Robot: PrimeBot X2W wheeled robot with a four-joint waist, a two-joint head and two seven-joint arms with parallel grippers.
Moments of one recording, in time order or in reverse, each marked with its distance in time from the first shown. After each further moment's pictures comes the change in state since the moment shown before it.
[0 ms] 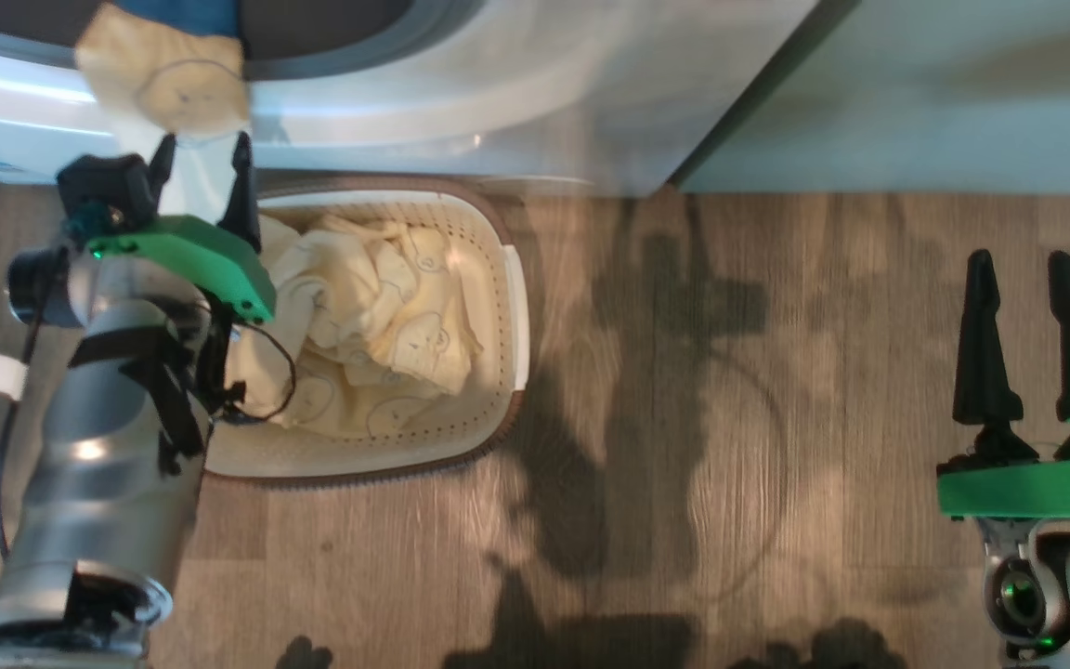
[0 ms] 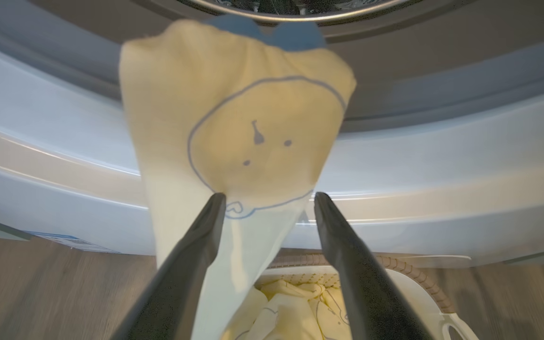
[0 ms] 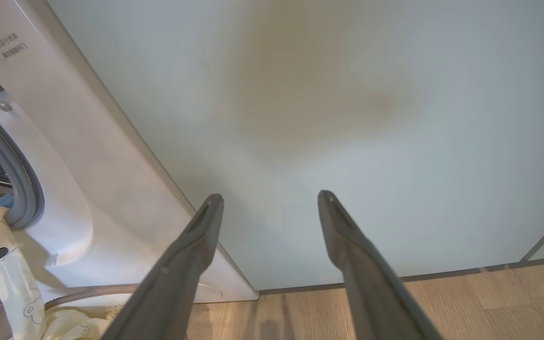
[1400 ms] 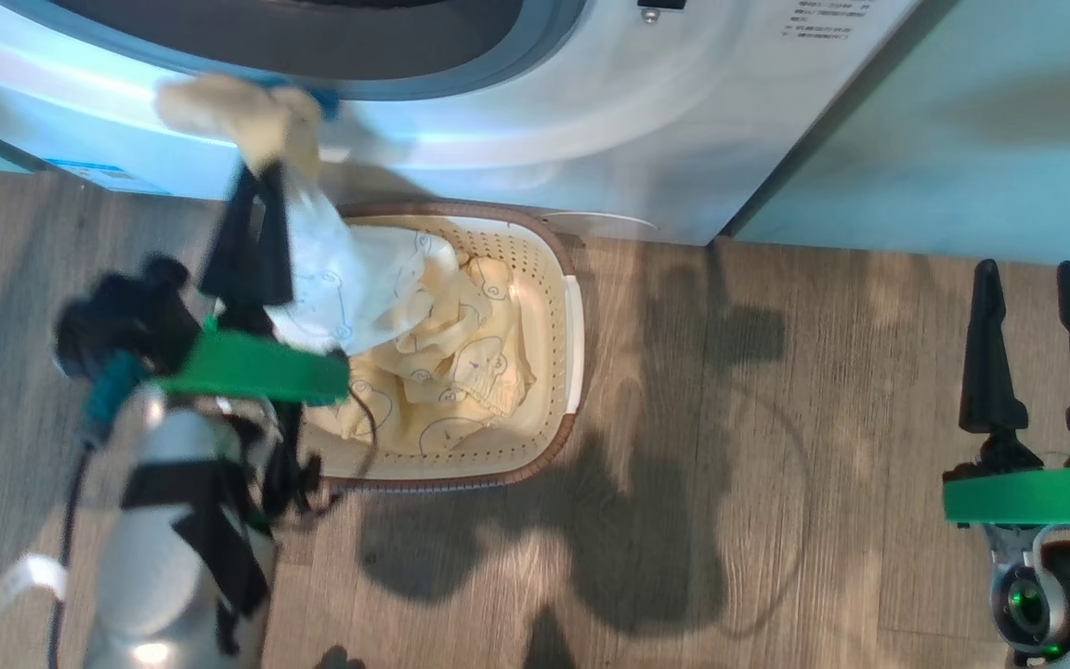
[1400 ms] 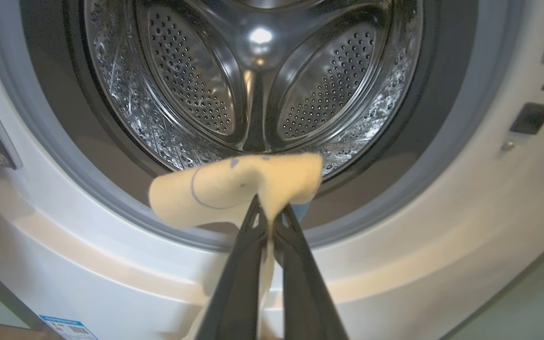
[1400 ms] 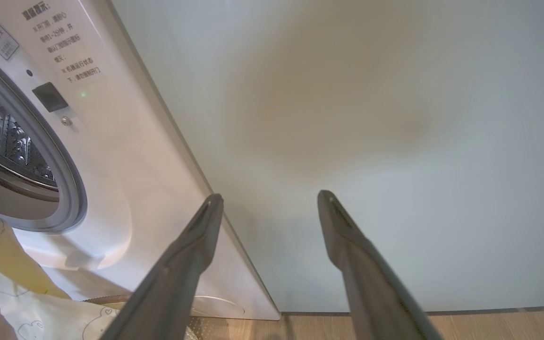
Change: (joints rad) left arm 0.385 -0.126 0.037 -0.764 0.041 -0.022 -0.001; right arm 0.012 -0.001 -0.020 0.007 -0.043 0.000 0.000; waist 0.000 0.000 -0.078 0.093
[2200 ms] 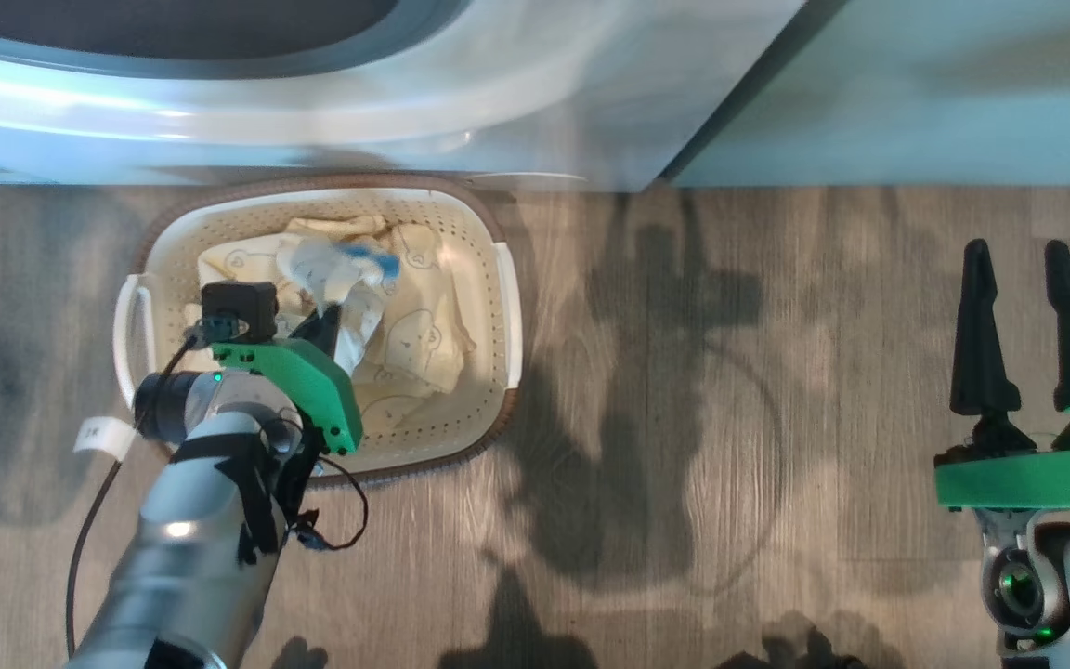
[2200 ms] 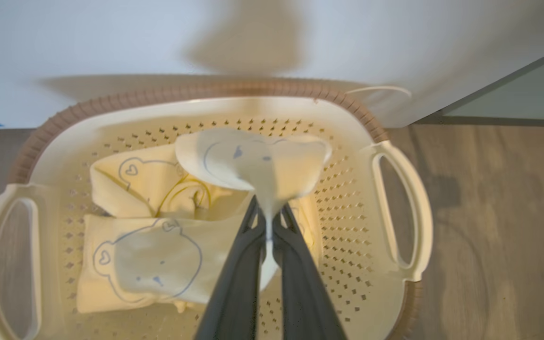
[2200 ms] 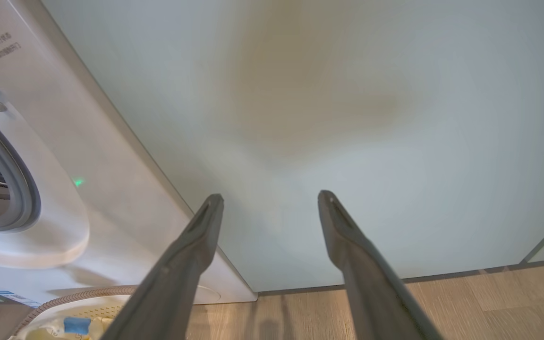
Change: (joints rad) left arm -0.265 0.044 -0.166 0.873 -0.108 -0.048 0.086; right arm -0.030 0.000 0.027 0.002 0.041 0.000 0.000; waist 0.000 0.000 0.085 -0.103
